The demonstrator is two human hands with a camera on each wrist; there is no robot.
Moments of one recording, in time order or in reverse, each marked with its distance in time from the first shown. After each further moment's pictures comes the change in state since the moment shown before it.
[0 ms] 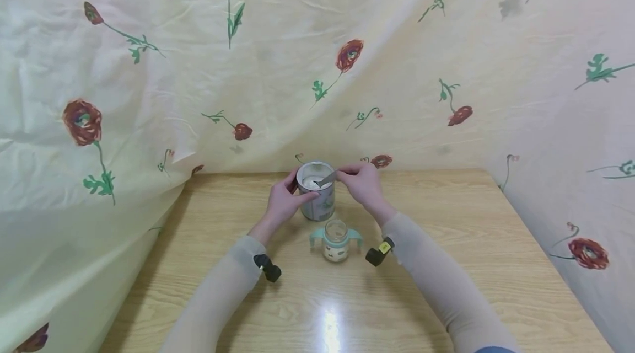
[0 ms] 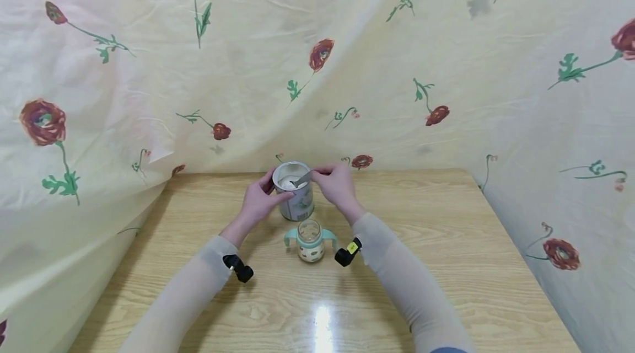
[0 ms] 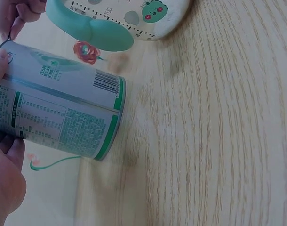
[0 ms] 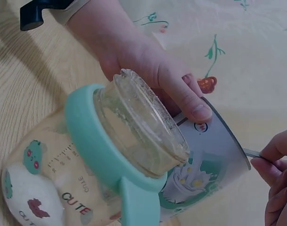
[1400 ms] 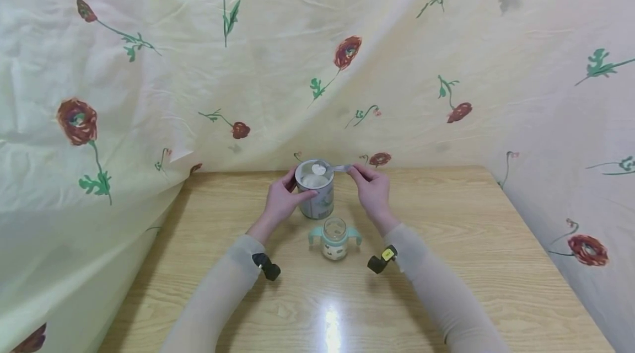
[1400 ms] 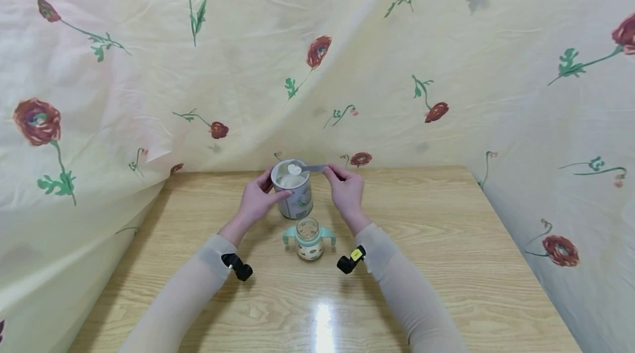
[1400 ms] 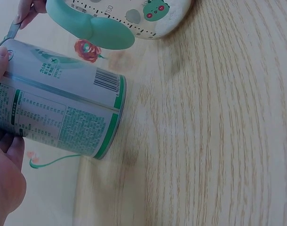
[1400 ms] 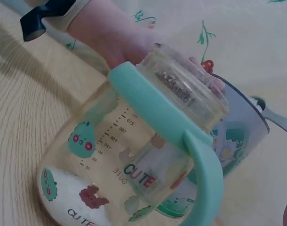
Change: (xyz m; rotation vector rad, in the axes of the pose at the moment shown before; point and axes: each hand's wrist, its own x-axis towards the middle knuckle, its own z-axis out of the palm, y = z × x) left_hand 0.002 -0.003 0.001 0.012 0.013 0.004; right_hand -0.016 0.026 0.001 0.385 0.224 0.015
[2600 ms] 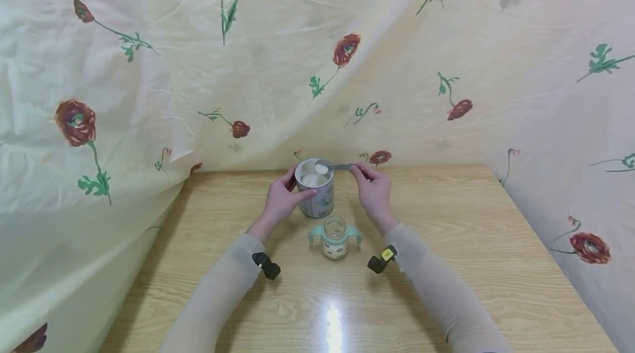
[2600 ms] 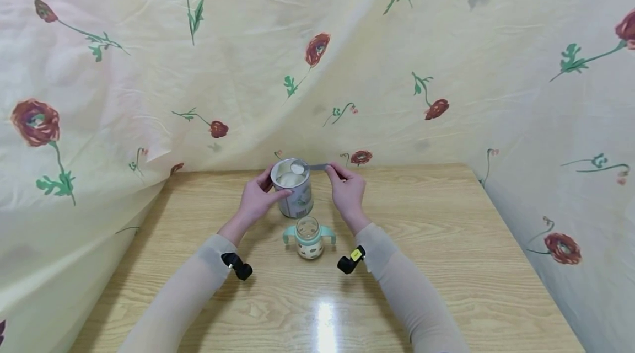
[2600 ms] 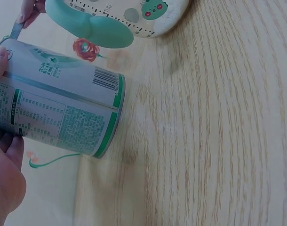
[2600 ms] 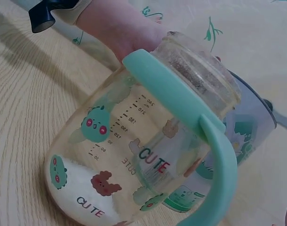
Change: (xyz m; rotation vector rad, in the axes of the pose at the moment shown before) left_hand 0.000 -0.001 0.000 -0.016 -0.002 0.009; right_hand 0.009 0.029 -0.001 0.006 0.069 -0.089
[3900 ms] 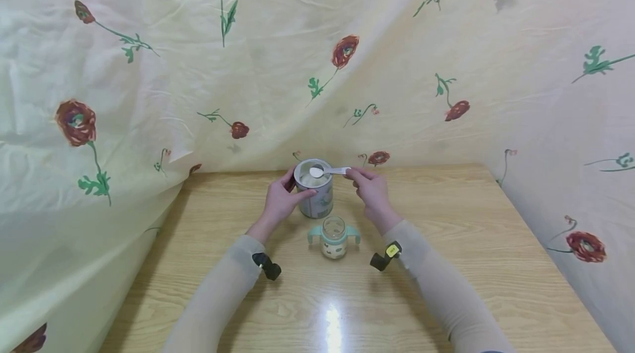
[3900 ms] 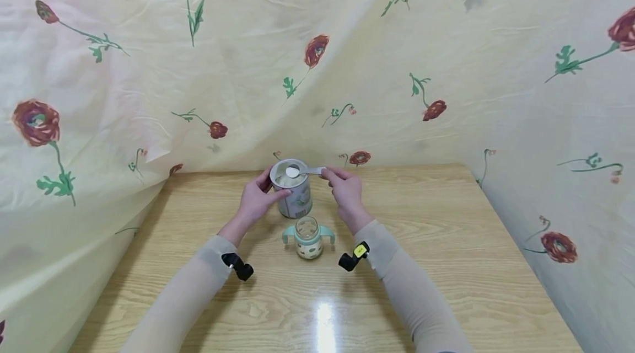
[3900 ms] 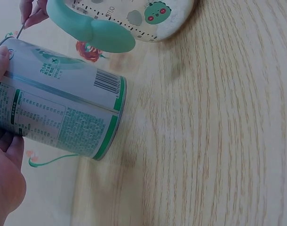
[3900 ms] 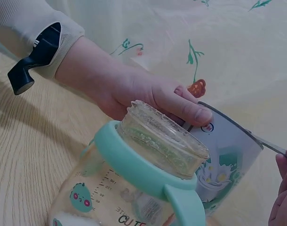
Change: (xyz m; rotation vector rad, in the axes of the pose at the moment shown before) left_hand -0.002 0.001 0.001 -0.006 0.008 0.004; right_hand 0.000 -0.017 -0.004 0.113 -0.120 0.460
